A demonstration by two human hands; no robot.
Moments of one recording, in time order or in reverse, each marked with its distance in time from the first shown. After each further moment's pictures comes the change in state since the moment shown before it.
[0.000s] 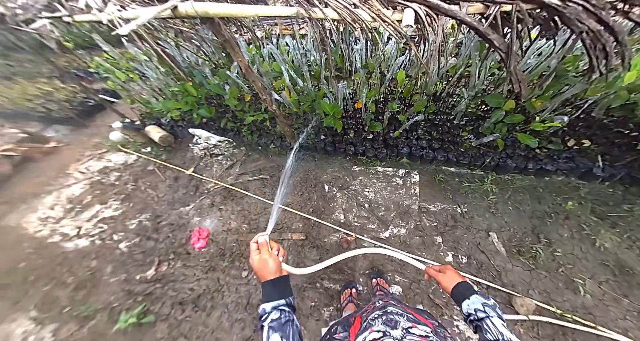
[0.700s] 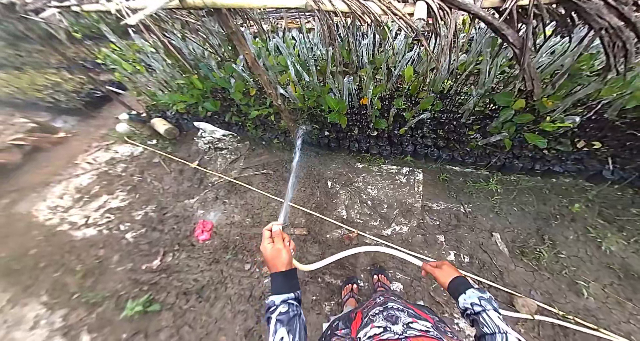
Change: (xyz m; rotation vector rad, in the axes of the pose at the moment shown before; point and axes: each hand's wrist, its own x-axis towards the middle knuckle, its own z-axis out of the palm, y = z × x) left_hand -0.008 0.010 0.011 0.137 -0.086 0.040; right_hand 0.000 -0.021 0.008 -0.045 -0.033 0.014
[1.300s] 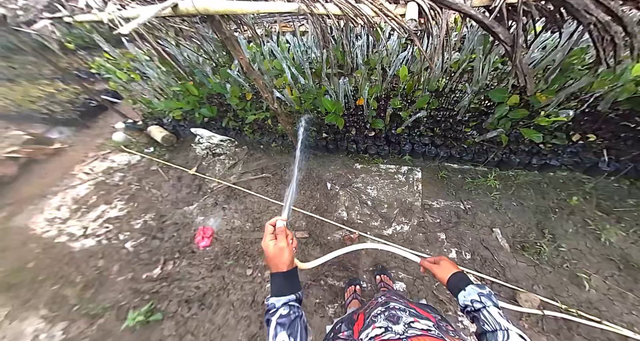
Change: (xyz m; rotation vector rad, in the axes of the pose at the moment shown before) left_hand 0.004 0.022 0.012 0.021 -0.152 0.090; right_hand 0.000 -0.011 0.001 -0.021 0.020 -0.028
